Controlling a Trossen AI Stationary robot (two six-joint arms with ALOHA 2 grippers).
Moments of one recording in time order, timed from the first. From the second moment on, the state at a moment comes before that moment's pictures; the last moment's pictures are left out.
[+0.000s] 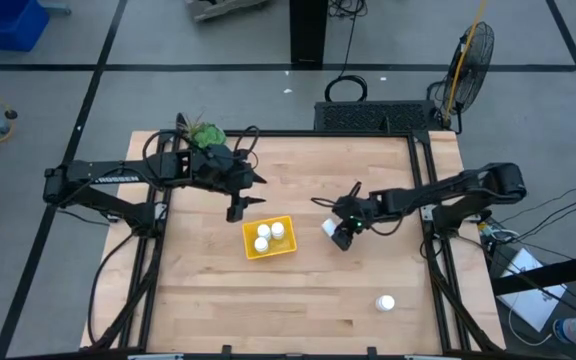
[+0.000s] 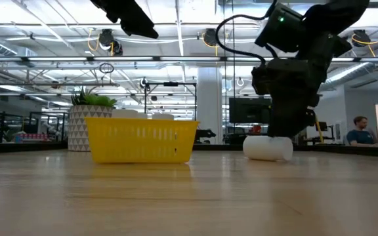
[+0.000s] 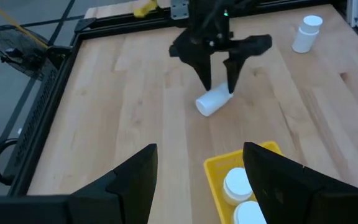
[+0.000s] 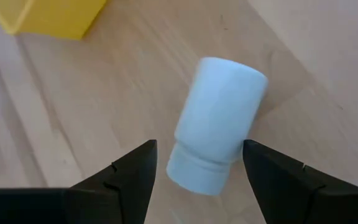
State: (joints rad) left arm 0.13 1.22 1.09 -0.47 0.08 0.20; right arm 0.00 1.45 0.67 -0.25 -0.09 0.68
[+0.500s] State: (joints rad) left arm 0.14 1.22 1.09 -0.47 0.08 0.20; right arm 0.01 1.60 0.72 -0.19 -0.10 0.63
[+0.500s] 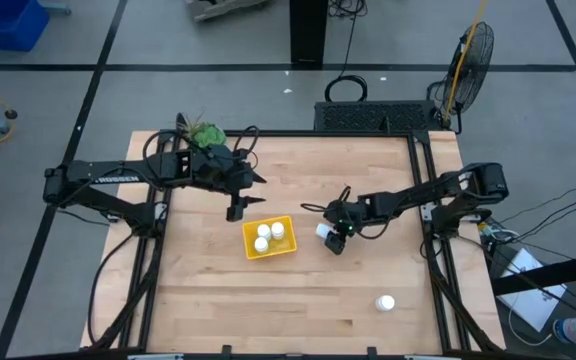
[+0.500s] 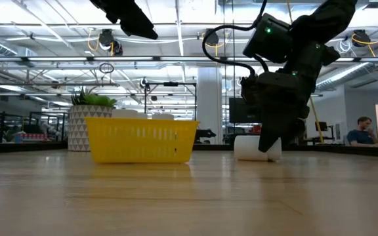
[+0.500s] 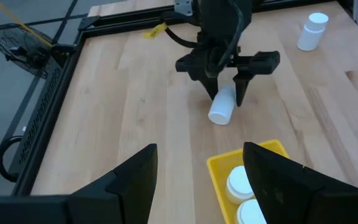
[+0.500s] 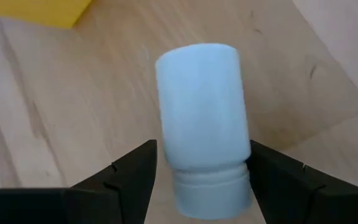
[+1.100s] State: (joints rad) left arm 0.13 1.22 1.09 -0.47 0.08 0.18; right arm 0.09 1.50 0.73 0.00 -0.03 0.46
